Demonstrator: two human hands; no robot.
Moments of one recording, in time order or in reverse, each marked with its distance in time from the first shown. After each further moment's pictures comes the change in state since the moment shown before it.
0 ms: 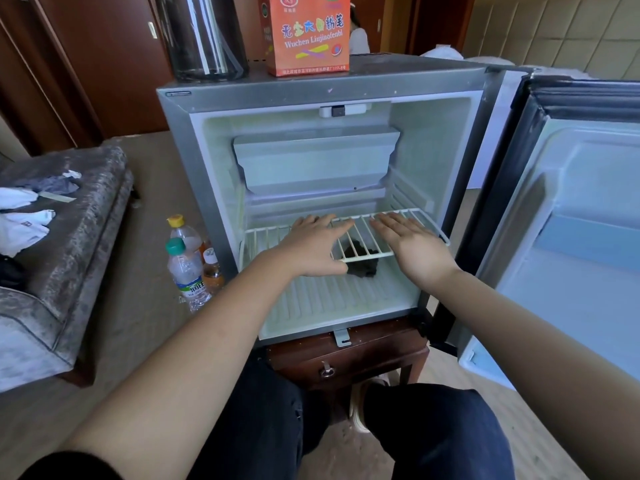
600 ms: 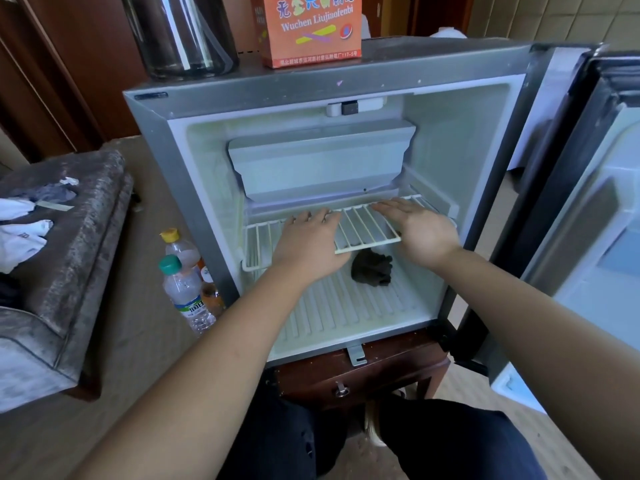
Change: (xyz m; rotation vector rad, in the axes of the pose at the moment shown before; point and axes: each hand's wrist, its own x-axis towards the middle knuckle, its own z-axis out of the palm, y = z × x) left_hand 0.039 -0.033 0.023 0.133 0.313 -0.098; right_hand 0.058 0.007 -0.003 0.134 -0.069 0.138
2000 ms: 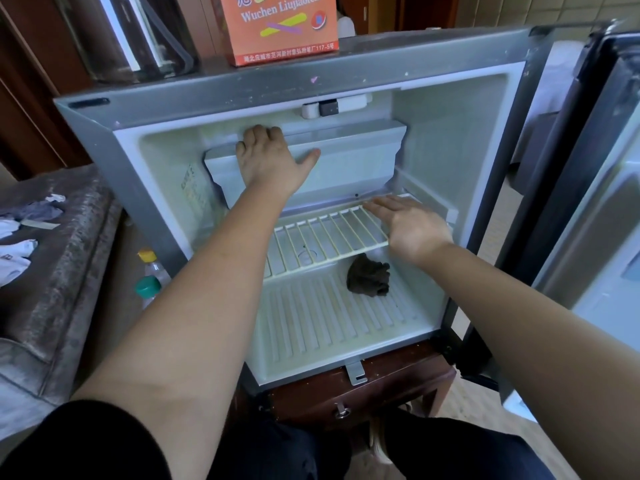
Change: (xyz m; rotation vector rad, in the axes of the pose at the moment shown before) left_hand 0.114 -0.044 -0.048 0.029 0.208 -0.408; right_hand 0.029 0.005 0.009 -0.054 -0.081 0.072
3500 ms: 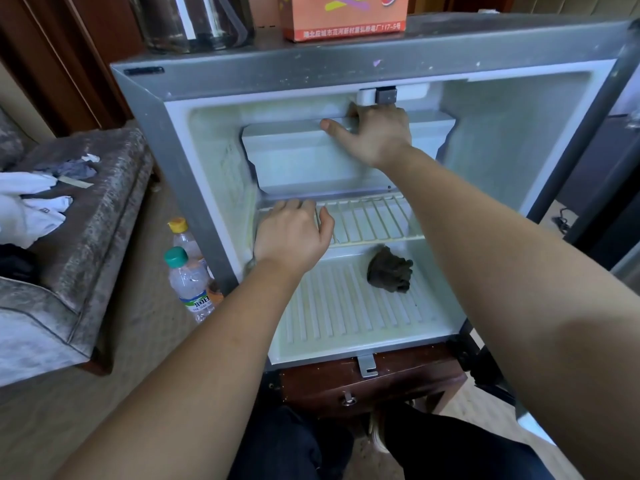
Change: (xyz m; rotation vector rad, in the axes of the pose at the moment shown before) left_hand -0.114 -0.035 0.037 -0.100 0.123 0.100; right_hand 0.138 -0.067 -0.050 0.055 0.325 -0.033
